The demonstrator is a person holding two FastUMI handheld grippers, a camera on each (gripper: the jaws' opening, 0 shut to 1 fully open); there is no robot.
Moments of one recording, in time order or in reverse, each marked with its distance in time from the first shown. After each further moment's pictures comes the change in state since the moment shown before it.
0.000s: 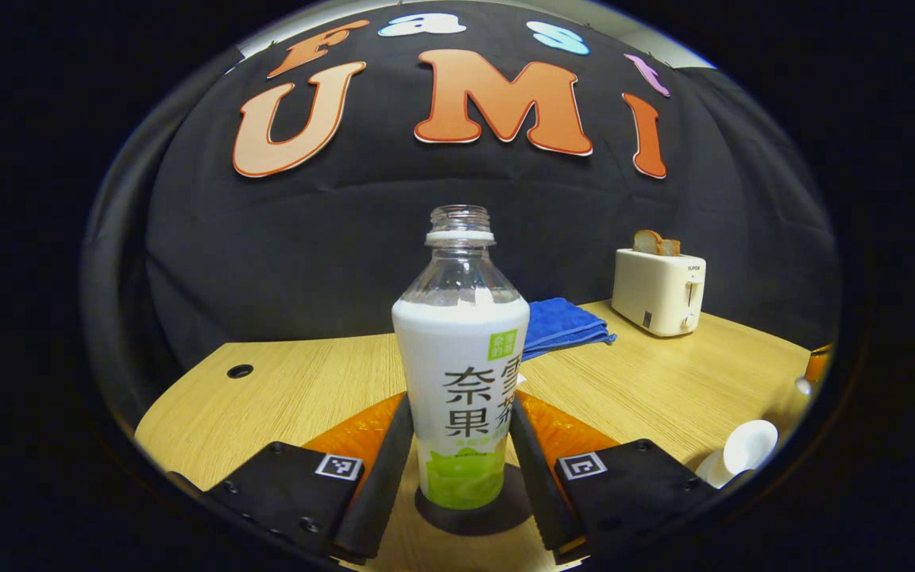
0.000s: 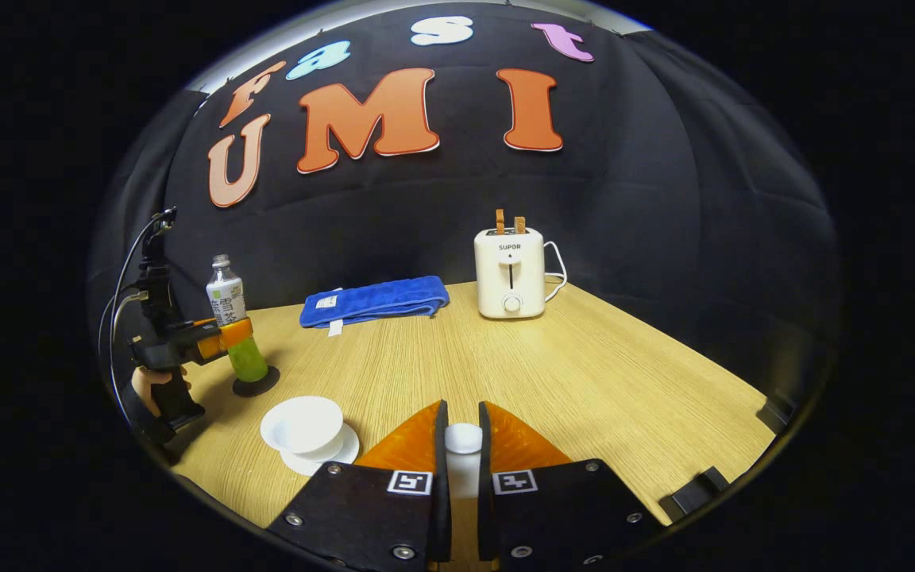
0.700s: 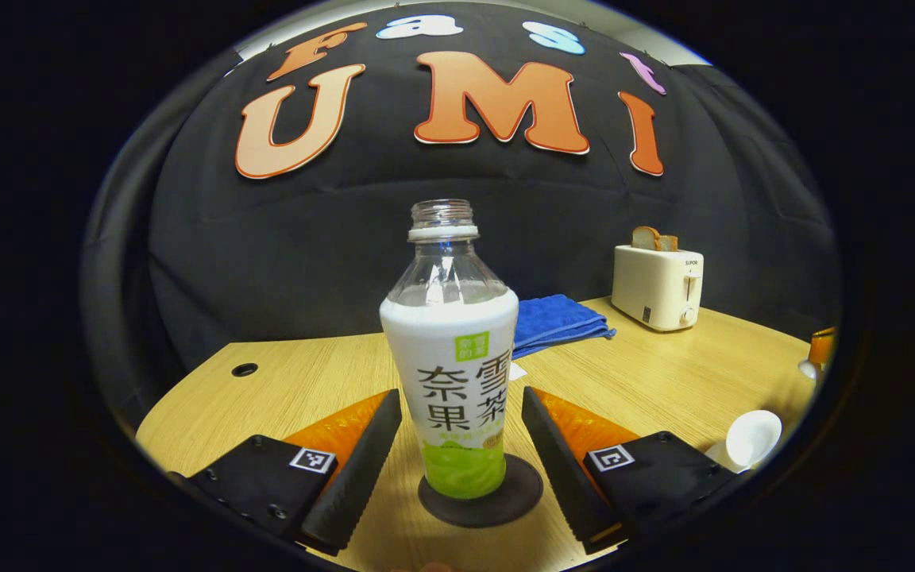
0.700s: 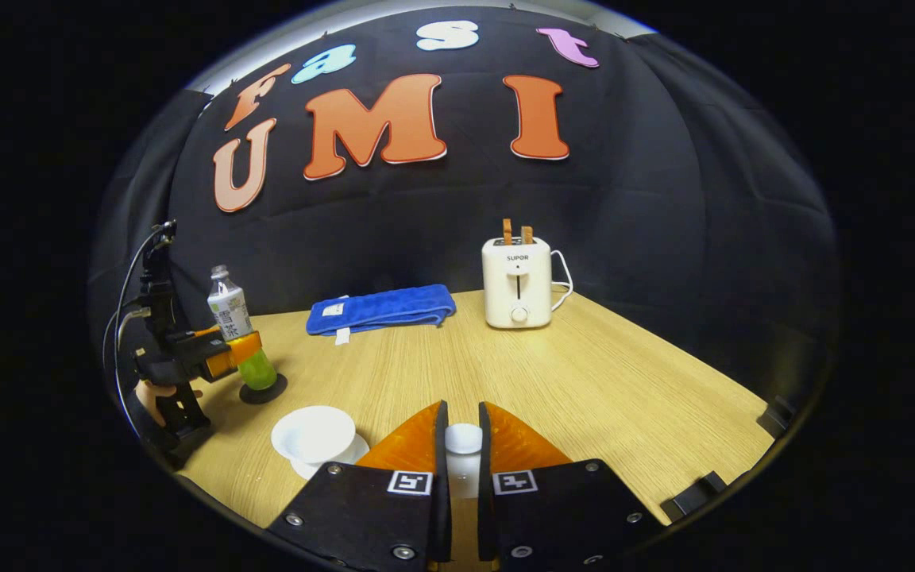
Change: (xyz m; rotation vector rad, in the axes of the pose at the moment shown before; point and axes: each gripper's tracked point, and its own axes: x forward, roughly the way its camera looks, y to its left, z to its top) left arm -0.011 0.002 -0.007 0.012 -0.002 0.008; right arm -0.003 0.017 0.019 -0.011 -0.039 0.030
